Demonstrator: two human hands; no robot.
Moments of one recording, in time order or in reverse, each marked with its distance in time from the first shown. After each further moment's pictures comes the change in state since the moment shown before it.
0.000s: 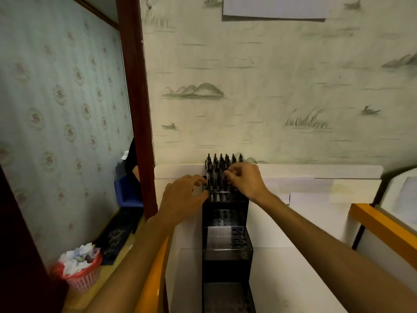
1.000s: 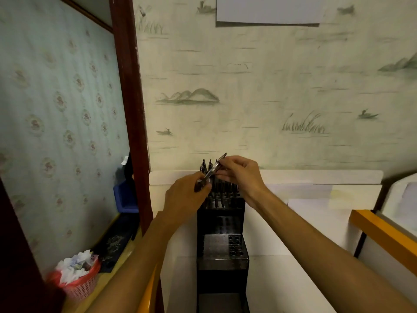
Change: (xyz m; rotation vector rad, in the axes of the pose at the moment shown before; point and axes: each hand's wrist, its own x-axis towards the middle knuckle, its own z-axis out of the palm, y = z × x) left_hand 0.028 0.012 0.017 -0.067 0.086 0.040; right_hand 0.002 -0.029 -0.021 1.029 -0.031 0.270
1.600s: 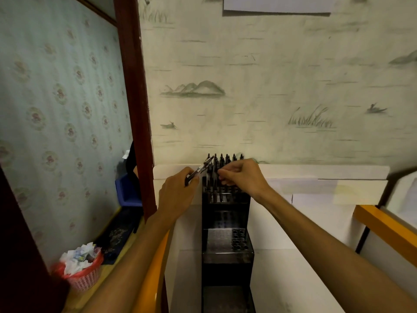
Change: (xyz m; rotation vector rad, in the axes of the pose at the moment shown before) left_hand -0.004 -0.031 -0.005 -0.077 0.100 -0.097; right_hand 0.006 0.020 -0.006 -0.591 -0.078 -0.083
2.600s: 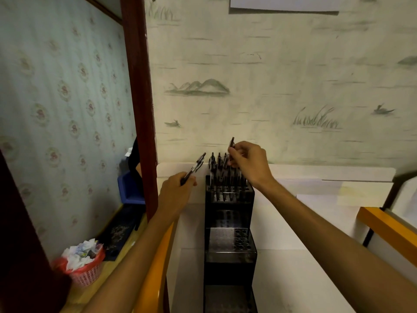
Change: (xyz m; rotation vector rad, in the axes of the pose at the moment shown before) left_hand -0.001 -0.018 0.001 -0.209 0.045 -0.166; right_hand 0.019 -0.017 -0.003 -0.104 0.218 -0.180
